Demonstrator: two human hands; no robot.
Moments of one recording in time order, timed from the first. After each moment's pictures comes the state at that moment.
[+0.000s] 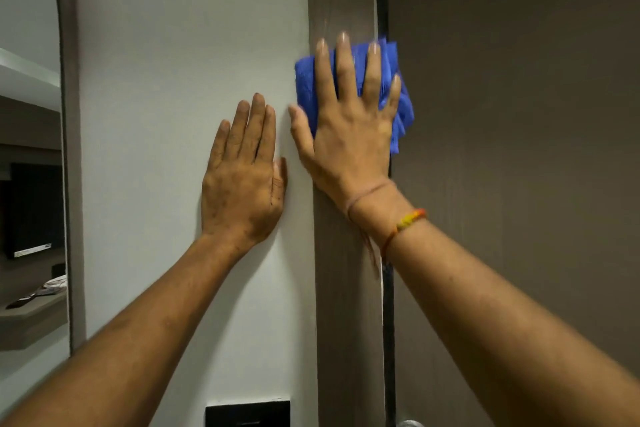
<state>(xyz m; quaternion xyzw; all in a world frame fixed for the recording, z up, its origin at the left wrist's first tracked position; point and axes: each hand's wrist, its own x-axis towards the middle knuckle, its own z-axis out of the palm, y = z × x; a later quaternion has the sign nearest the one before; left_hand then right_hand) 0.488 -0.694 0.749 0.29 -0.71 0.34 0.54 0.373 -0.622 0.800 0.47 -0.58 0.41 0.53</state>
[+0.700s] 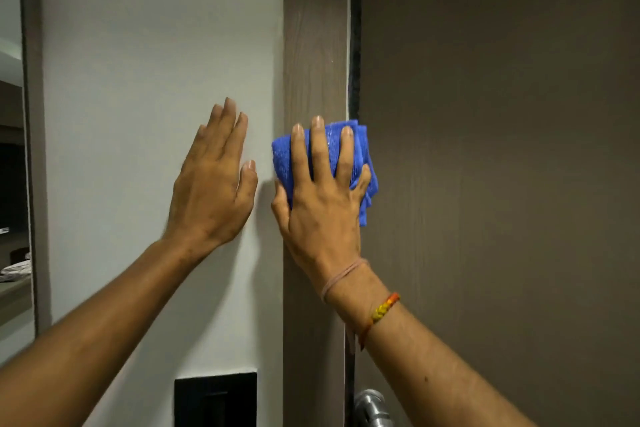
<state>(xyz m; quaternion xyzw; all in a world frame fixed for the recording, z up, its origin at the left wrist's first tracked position) 0.497 -0.672 0.735 0.26 -0.76 0.19 0.56 0.379 -0.604 0.713 0.51 -0.62 0.39 0.45</state>
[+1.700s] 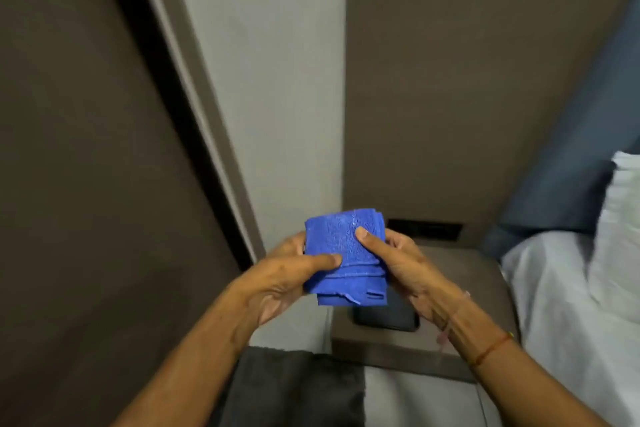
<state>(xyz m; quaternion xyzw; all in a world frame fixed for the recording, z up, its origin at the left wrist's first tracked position) 0.128 -0.183 0.387 -0.02 -0.70 -0.65 -0.30 0.152 -0.013 0.345 -0.11 -0.63 0.77 -0.07</state>
